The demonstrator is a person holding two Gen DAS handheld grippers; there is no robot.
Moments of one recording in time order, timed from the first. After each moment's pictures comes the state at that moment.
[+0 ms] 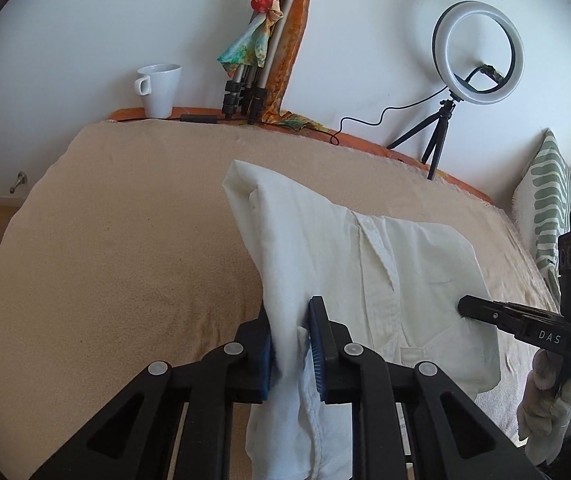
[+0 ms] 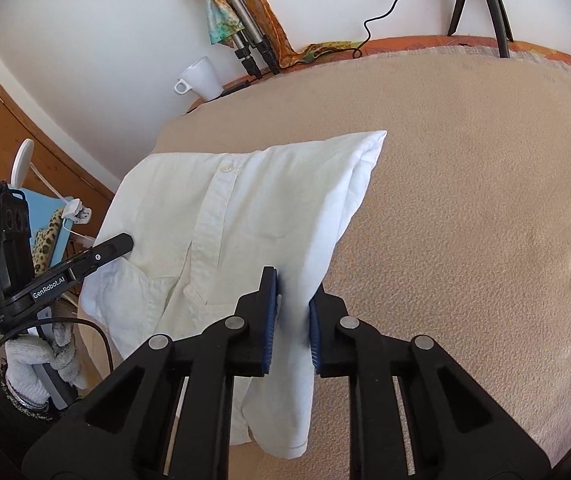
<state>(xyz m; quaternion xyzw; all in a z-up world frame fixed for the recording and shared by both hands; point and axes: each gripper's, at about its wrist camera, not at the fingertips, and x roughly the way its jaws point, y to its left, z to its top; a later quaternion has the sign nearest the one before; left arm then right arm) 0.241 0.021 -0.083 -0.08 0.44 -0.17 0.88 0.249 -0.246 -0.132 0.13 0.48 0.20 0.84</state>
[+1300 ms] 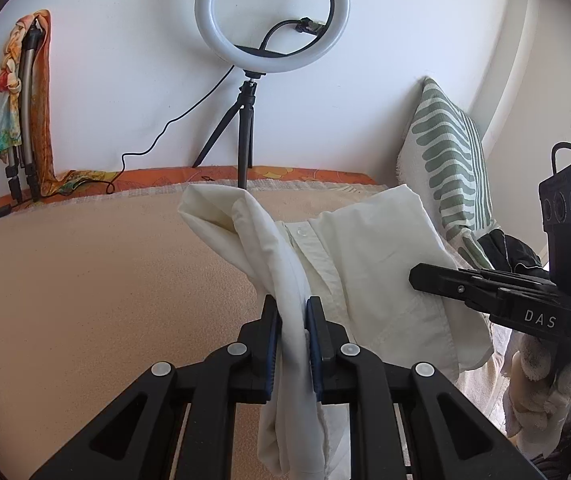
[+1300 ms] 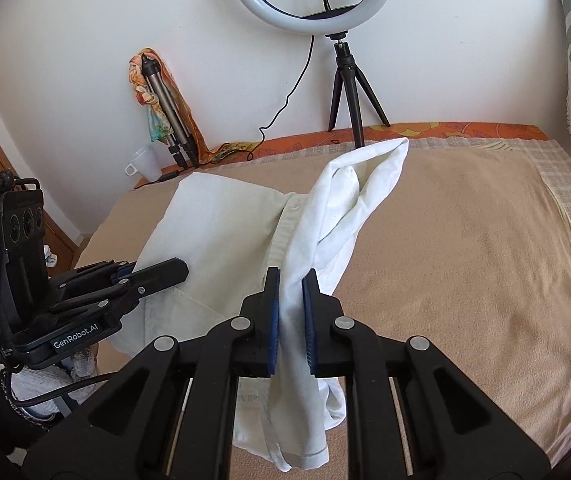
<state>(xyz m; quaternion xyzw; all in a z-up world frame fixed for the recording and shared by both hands) 0.254 -0.235 -0.041 -0.03 0.38 -0.35 0.86 0.206 -0.416 -0.049 0.11 0.39 0.10 0.91</state>
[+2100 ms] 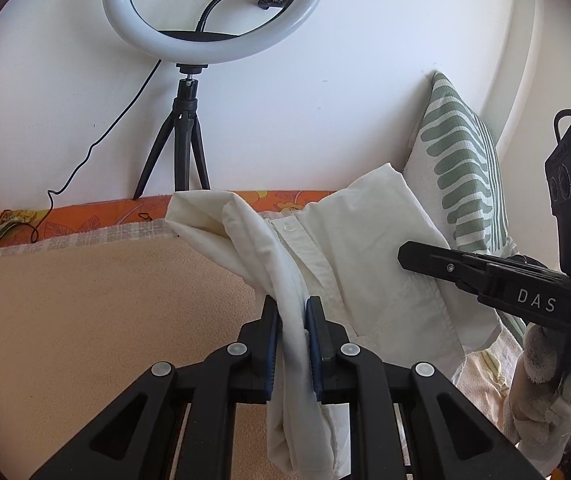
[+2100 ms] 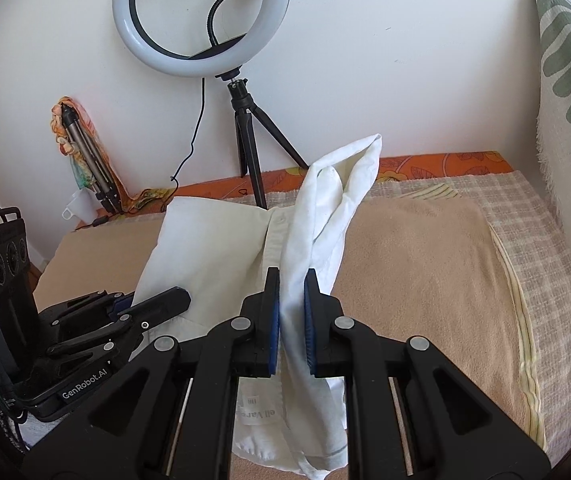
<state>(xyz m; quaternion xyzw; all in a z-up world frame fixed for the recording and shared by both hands) 0.336 -0.371 -0.060 -0.02 0.37 -0.34 0.86 0.300 -0.535 -0.049 0.10 0.38 0.04 0.92</state>
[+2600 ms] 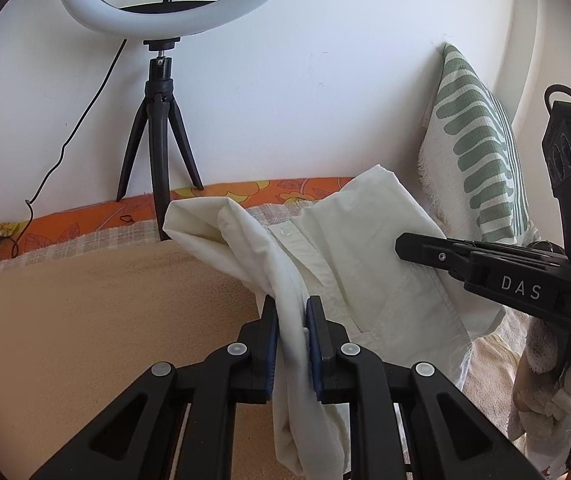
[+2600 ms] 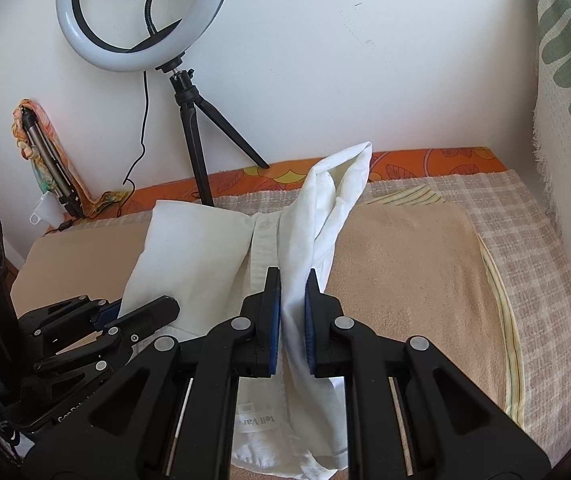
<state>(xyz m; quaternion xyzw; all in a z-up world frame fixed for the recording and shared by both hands) 0.360 -0.414 -0.085 0.01 0.38 -0.32 0.87 0.343 -0.576 -0.082 0.09 0.40 0.01 0.91</state>
